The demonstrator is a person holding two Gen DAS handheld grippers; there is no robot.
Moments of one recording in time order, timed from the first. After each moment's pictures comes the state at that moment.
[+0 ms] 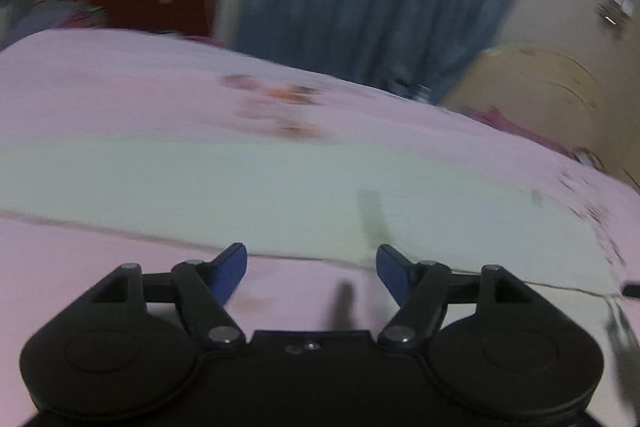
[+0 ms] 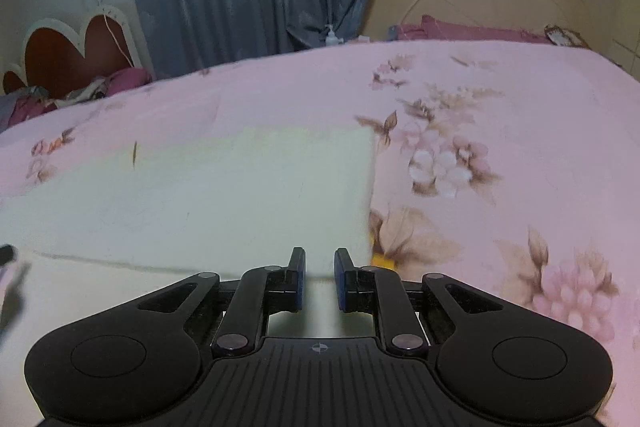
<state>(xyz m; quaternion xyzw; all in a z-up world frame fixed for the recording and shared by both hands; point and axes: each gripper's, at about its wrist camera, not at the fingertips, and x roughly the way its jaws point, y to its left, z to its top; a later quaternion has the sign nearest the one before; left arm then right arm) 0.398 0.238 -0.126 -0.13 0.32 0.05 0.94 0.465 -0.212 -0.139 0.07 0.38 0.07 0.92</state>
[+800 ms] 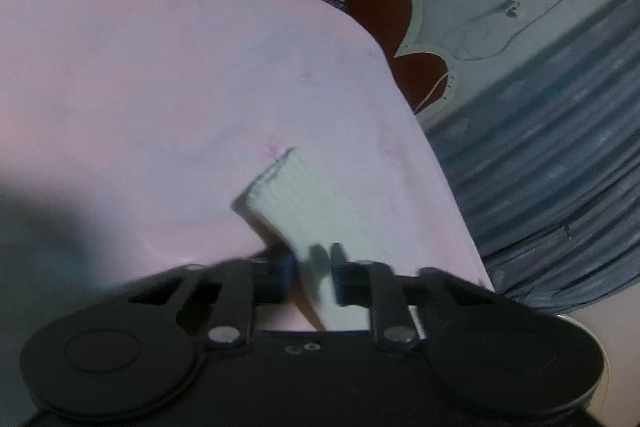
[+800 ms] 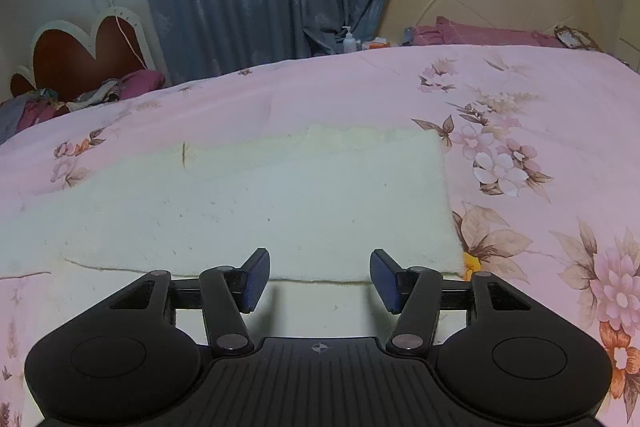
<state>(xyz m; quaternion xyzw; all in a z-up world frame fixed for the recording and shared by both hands) 0.350 0.505 -0.163 -0.47 0.20 0.24 0.83 0.471 -0.150 -0.128 0.07 0.38 0.07 0.92</state>
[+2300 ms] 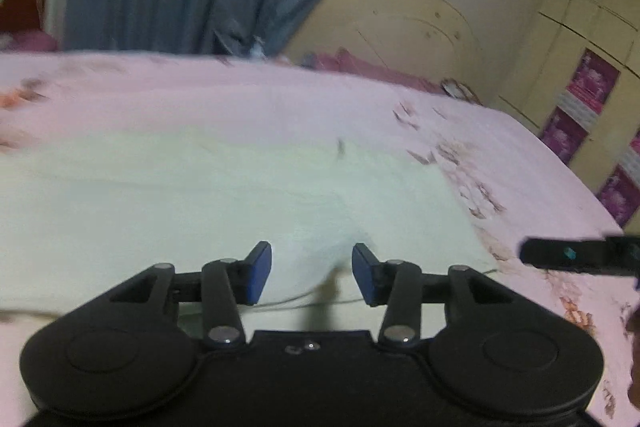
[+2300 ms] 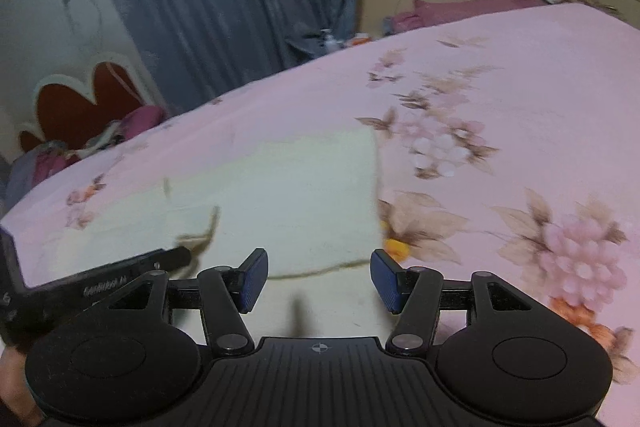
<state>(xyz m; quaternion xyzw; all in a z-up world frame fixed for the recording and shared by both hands) 0.473 0.075 -0.126 -0.09 0.34 -0.17 0.92 0.451 -0.226 -0.111 0.17 0.37 0.10 0.91</state>
